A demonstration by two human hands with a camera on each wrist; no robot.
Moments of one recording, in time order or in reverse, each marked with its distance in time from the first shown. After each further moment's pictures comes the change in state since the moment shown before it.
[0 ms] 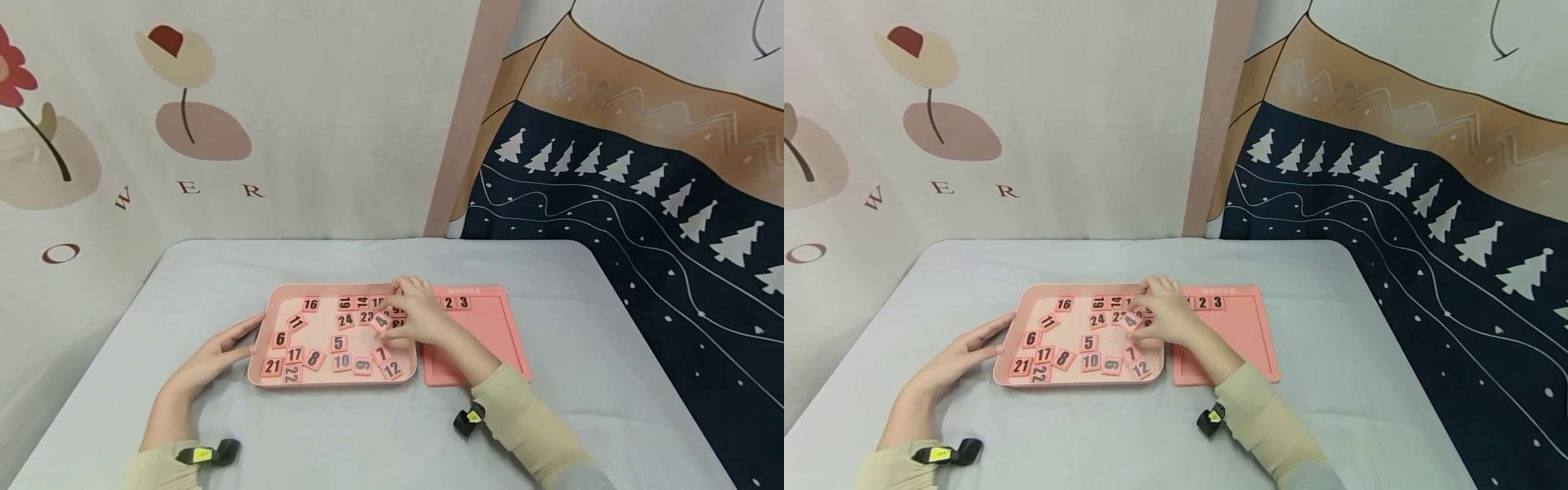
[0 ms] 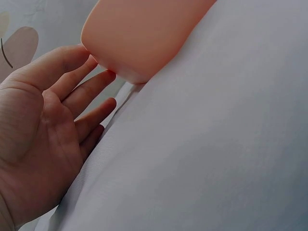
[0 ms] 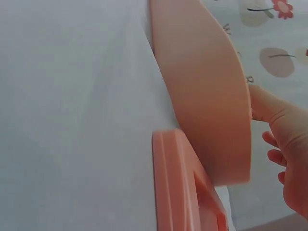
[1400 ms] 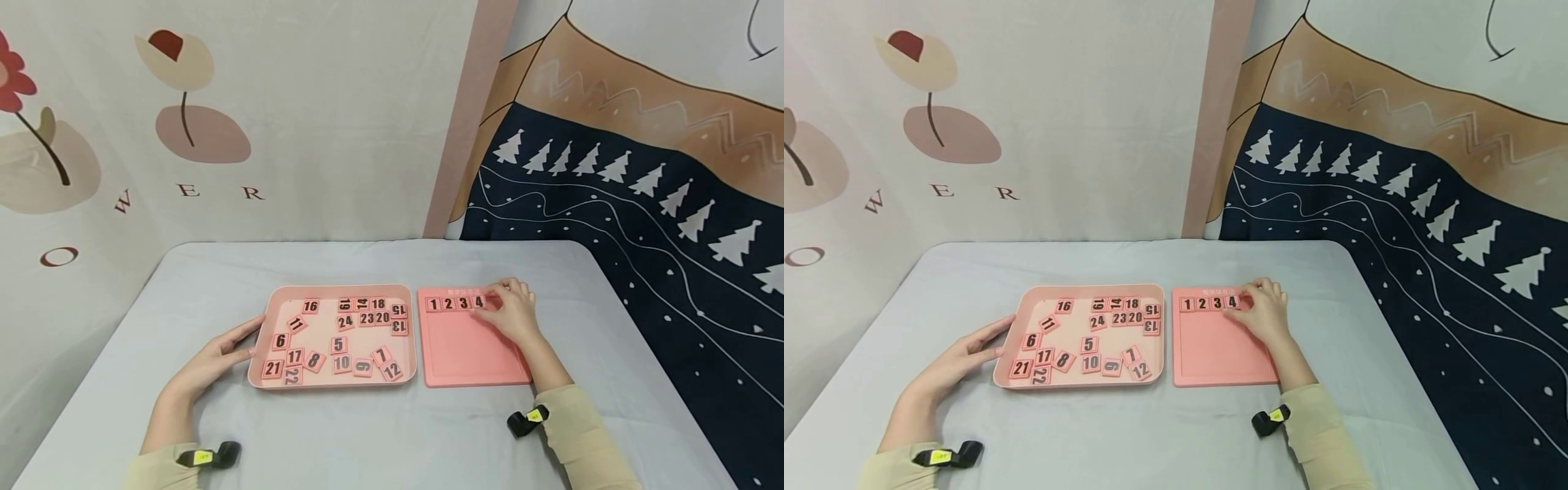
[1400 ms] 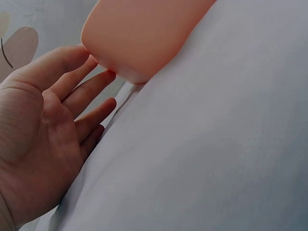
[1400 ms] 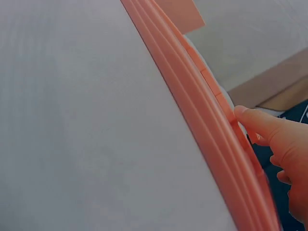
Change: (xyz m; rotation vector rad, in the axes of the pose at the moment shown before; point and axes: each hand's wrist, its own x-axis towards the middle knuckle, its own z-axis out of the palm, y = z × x) left_hand -0.001 0.000 0.002 -0.006 0.000 0.020; right_hand -0.100 0.113 -0.041 -0.080 0.280 0.499
